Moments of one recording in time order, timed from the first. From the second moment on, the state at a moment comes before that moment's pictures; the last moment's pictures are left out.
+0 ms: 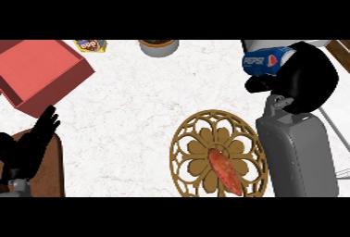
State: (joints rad) left arm 0.01 0.33 0.13 -1.41 0.11 -0.03 0.10; right arm -0.65 -0.01 0.01 -1.63 1.39 0.08 1.20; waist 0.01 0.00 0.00
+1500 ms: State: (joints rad) left arm 0.00 0.32 0.14 -1.41 0.10 -0.04 0.10; right arm -1.09 -0.10 -0.35 -1.66 1.83 0.44 1.02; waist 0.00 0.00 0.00
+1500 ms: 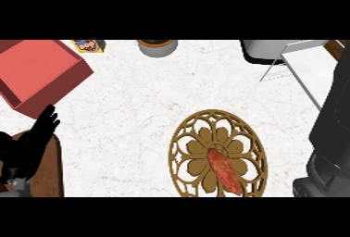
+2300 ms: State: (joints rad) left arm 0.00 0.31 0.16 -1.41 0.08 -0.05 0.11; right arm -0.96 -0.24 -0.57 -1.62 1.75 0.40 0.95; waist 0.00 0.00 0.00
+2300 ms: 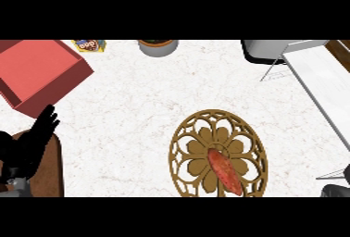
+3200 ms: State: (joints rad) left arm 0.00 0.31 0.19 -1.42 0.08 -0.09 0.10; right arm -0.78 -0.34 -0.66 -1.57 1.56 0.19 0.95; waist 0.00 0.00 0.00
